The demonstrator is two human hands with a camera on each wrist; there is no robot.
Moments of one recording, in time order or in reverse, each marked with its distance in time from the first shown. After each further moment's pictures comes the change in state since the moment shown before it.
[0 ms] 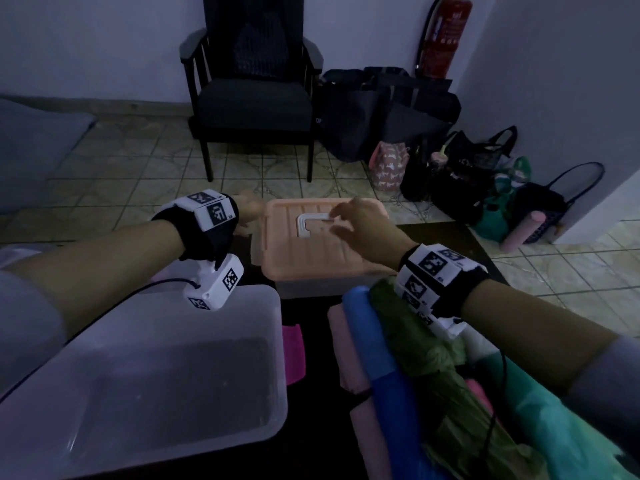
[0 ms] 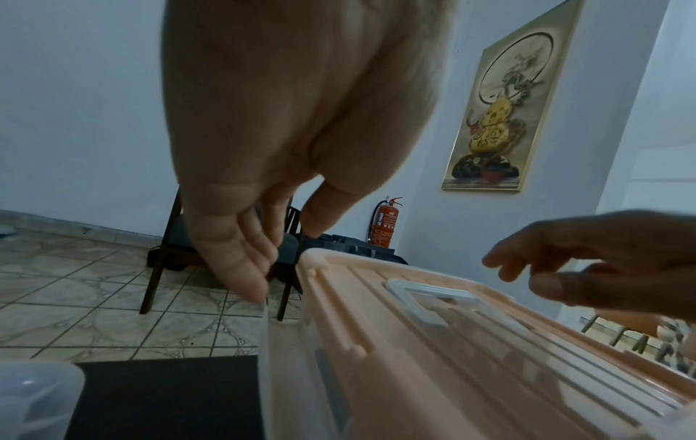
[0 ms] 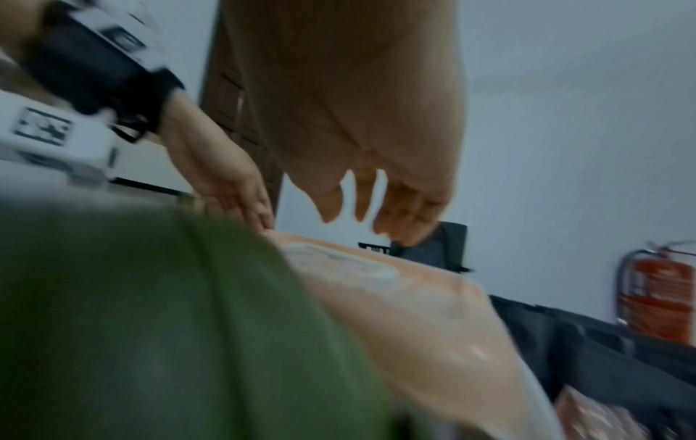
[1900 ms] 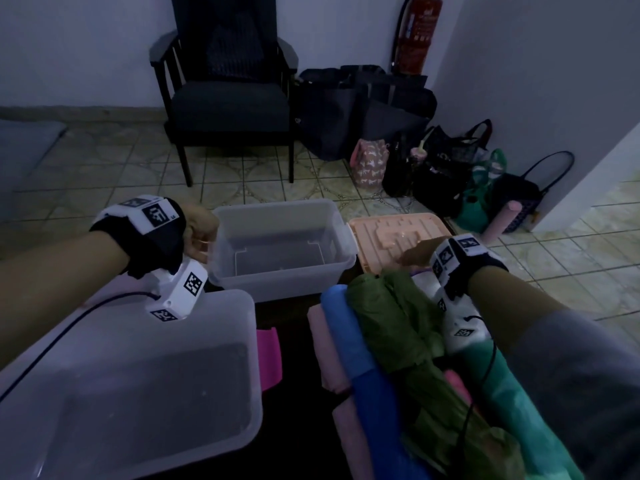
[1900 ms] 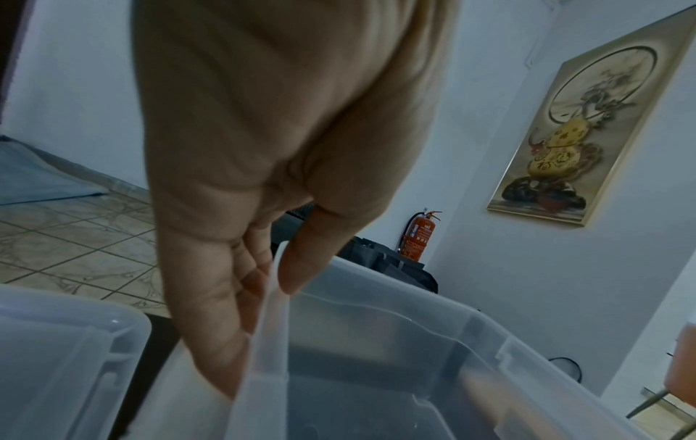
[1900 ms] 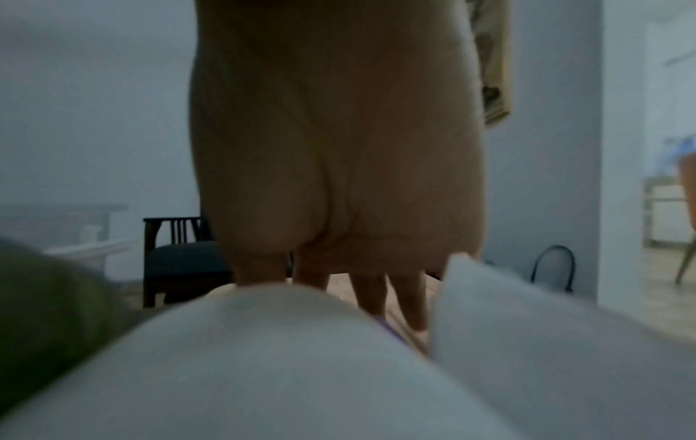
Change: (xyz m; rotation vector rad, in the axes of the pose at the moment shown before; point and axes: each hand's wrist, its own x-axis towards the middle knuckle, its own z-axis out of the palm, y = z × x) left_hand 0.028 -0.021 -0.009 0.124 -0.096 -0.234; right_hand -0.016 0.188 0.025 -0.024 -0.486 0.714
